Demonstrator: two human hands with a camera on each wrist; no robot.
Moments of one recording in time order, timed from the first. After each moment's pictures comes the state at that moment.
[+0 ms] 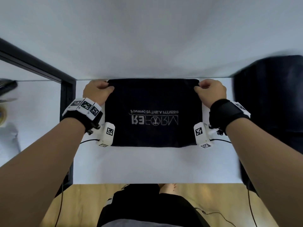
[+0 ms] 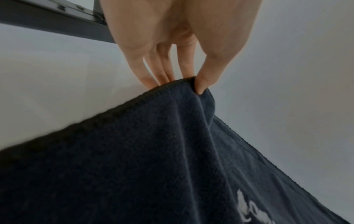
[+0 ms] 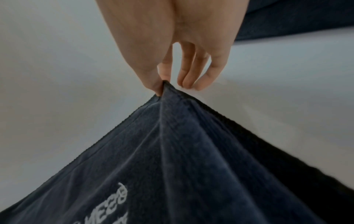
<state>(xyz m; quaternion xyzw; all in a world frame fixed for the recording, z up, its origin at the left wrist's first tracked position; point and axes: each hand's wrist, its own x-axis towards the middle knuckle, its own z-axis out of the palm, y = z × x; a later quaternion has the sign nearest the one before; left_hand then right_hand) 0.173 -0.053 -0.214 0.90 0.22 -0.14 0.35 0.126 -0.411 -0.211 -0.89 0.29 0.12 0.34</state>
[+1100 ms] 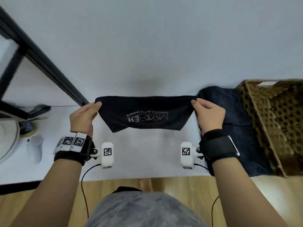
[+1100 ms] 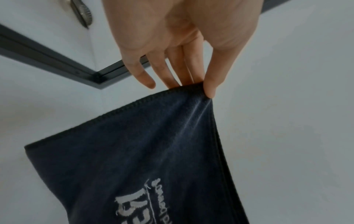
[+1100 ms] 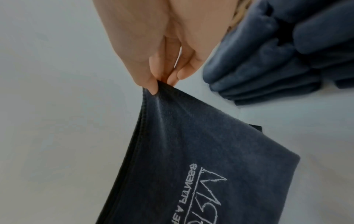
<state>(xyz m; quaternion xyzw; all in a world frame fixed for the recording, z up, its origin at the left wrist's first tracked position) 0.046 -0.059 -0.038 0.63 0.24 0.04 0.74 0.002 -0.421 -0.039 -0.70 0.31 -0.18 0.62</state>
